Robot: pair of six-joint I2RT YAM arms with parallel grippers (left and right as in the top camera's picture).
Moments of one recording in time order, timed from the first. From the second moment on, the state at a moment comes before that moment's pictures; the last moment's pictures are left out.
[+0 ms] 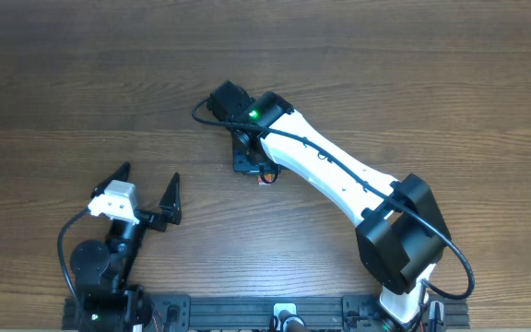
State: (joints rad) left arm 0.02 0.01 0.01 -0.06 0.27 -0.12; right arm 0.75 1.94 1.60 -1.14 0.04 0.71
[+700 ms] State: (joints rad) left arm 0.02 0.01 0.01 -0.06 0.27 -0.12; right arm 0.74 1.94 1.57 -1.12 0.04 0.71
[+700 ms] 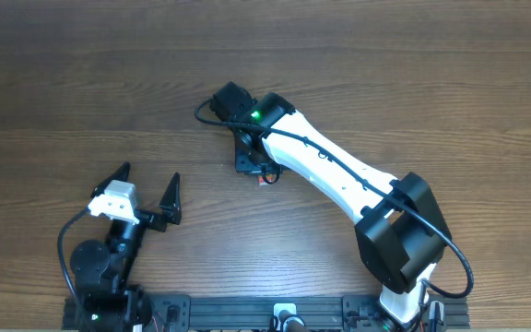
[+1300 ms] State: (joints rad) left arm 0.02 0.01 0.01 -0.06 0.27 -0.12; right arm 0.74 1.94 1.57 -1.12 0.04 0.71
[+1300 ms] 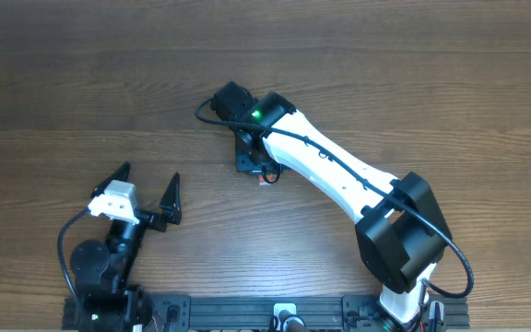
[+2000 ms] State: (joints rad) left arm 0.02 0.01 0.01 -0.06 0.27 -0.12; right arm 0.74 1.94 1.57 -1.12 0.04 0.72
